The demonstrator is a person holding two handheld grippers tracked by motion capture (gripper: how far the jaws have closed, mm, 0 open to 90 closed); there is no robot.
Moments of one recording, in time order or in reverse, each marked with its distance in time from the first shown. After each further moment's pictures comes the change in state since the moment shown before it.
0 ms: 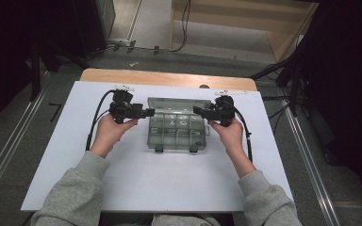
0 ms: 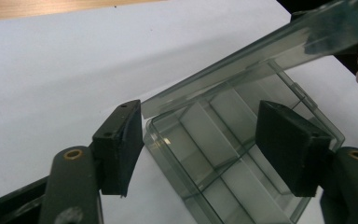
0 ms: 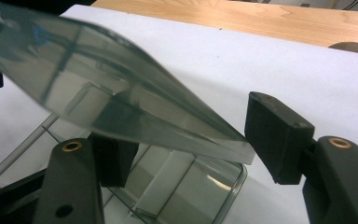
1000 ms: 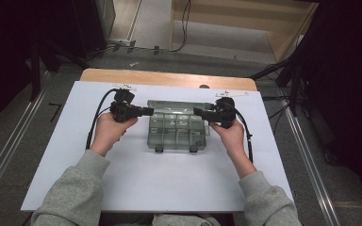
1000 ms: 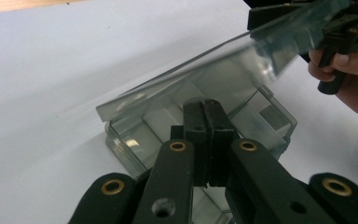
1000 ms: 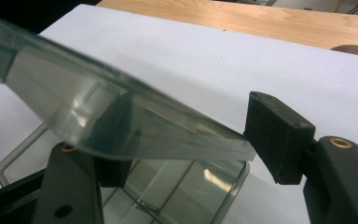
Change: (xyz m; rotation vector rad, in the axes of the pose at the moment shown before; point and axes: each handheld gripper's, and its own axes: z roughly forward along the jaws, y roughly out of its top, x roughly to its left) left arm -0.004 0.006 -0.001 0.033 -0.141 0.025; right arm 0.003 -0.004 -0.006 -0.005 0.005 -0.026
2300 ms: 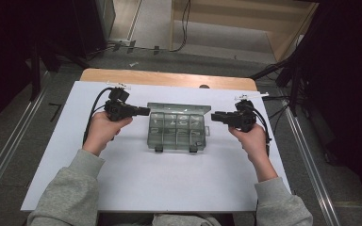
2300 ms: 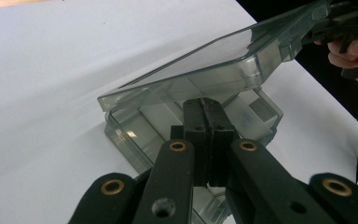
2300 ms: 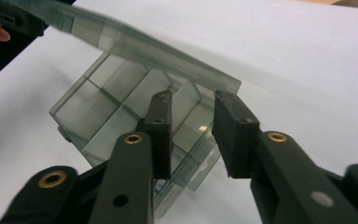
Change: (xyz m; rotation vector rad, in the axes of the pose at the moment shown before) left arm 0.003 0.000 -0.017 0.020 -0.037 0.005; right arm -0.023 -0.006 -0.057 0.113 0.096 0.052
